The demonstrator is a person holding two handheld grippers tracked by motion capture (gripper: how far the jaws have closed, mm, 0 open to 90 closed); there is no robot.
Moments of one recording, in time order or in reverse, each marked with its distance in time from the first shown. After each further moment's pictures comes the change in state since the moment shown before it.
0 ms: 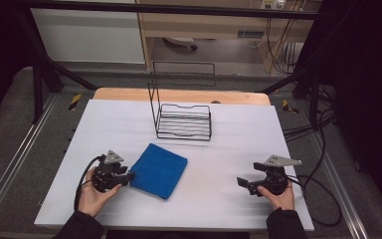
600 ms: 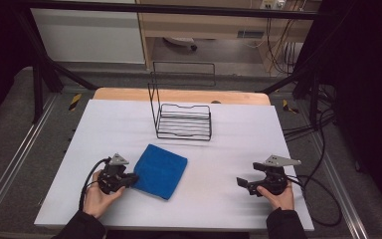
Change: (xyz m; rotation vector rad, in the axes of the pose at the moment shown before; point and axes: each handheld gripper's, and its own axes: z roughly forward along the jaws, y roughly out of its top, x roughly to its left) left arm -0.012 0.002 0.011 0.052 -0.071 -0.015; right arm 0.001 0.000 0.001 0.002 0.001 -0.002
